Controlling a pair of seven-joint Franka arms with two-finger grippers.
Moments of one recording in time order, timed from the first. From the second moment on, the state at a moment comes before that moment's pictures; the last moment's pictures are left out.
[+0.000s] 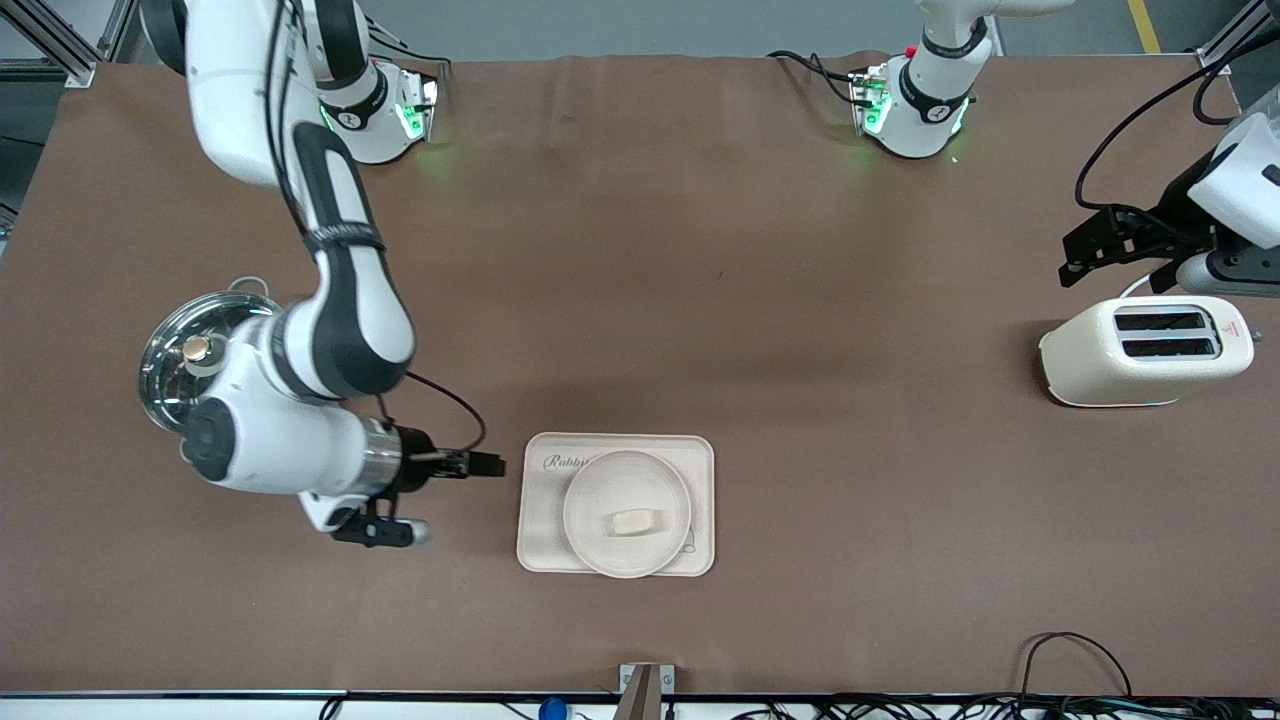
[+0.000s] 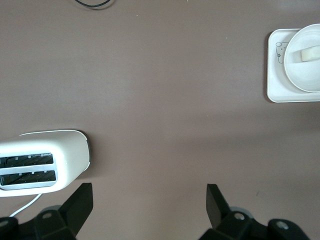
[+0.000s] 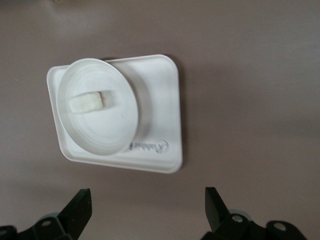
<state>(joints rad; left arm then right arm) -0.07 0.00 -0.03 -1.57 -0.05 1.64 -0.02 0.48 0.74 -0.37 -1.09 0.61 1.73 0.13</state>
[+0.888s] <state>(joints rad) -0.07 0.00 -0.05 -1.57 -0.05 1.64 -0.07 0.44 0.04 -0.39 -1.52 0.05 1.51 0.03</state>
